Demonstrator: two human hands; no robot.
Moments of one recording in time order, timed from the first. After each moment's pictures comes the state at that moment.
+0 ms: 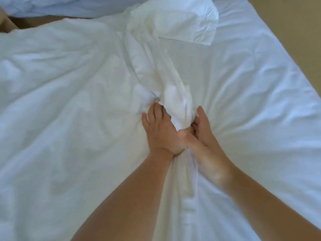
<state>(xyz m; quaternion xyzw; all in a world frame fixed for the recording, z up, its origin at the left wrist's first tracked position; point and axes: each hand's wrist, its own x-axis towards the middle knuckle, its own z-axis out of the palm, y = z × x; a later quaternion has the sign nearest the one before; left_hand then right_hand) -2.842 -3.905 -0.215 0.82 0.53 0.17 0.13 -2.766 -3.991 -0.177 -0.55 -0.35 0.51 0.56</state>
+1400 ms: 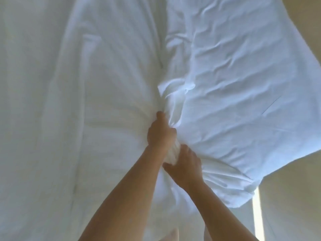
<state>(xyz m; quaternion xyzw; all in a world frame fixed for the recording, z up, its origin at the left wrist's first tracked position) -3.262 -4.268 -0.119 0.77 0.51 -0.12 0.37 -3.268 -4.385 -0.100 -0.88 -0.19 0.42 0.11</state>
